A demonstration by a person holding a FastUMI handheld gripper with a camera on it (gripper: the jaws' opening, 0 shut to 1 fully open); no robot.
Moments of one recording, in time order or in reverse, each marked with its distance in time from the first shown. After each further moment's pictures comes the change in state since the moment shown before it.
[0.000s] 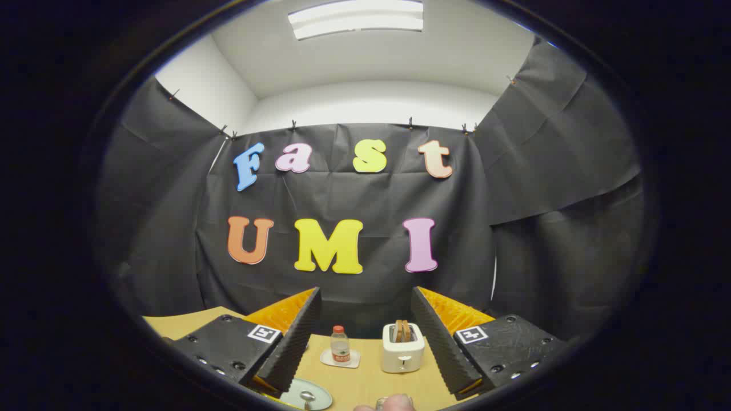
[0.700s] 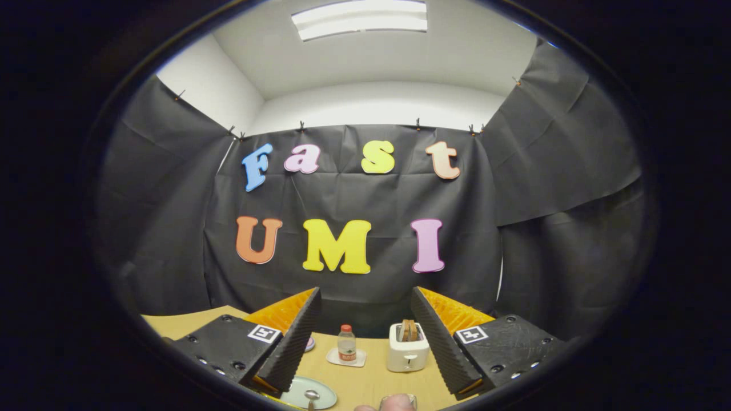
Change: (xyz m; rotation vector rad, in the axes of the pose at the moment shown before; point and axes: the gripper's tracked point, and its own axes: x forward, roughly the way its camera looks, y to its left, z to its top) arm -0.012 0.008 0.002 -0.017 -0.010 0.028
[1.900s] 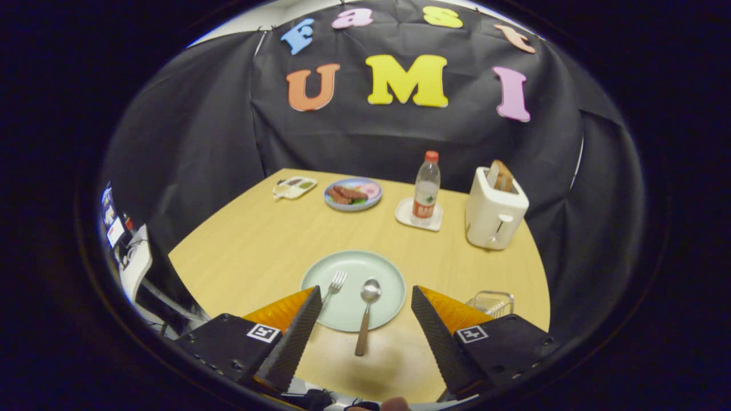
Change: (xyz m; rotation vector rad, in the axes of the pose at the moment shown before) arm -0.043 0.107 -0.295 -0.044 0.924 0.269
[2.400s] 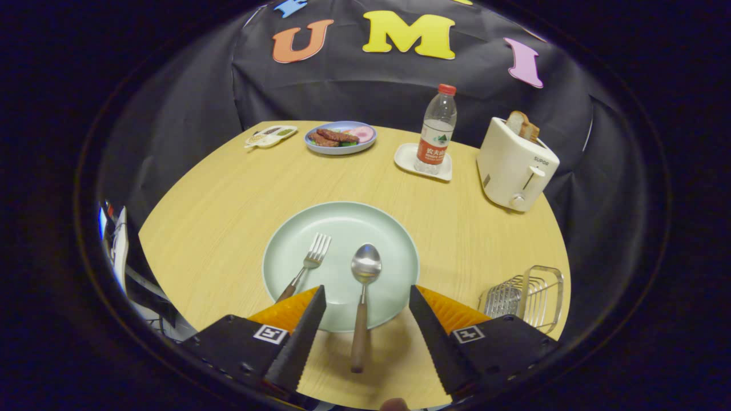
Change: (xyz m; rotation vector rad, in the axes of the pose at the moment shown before) arm 0.091 0.002 -0.038 -0.045 0.149 -0.088
